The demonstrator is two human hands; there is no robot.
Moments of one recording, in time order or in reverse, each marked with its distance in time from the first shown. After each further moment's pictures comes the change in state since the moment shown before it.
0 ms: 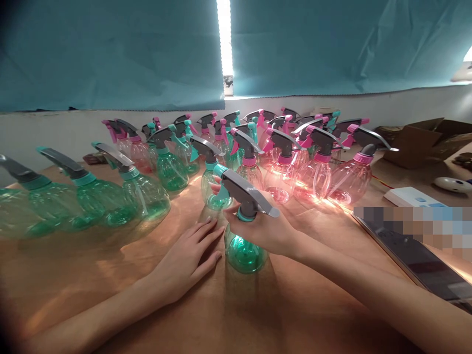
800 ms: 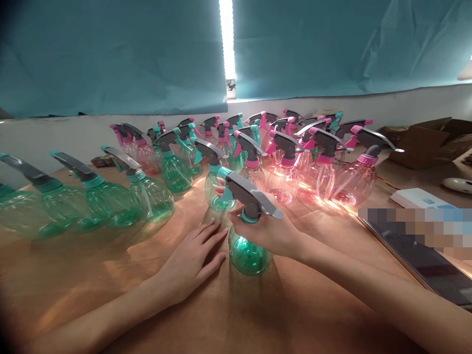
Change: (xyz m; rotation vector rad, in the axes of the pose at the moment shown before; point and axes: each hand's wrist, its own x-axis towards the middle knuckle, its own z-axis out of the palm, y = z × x) left_hand -0.001 0.000 0.000 -0.009 0.002 0.002; right_hand -0.001 0.002 -0.001 -0.039 -0.008 0.011
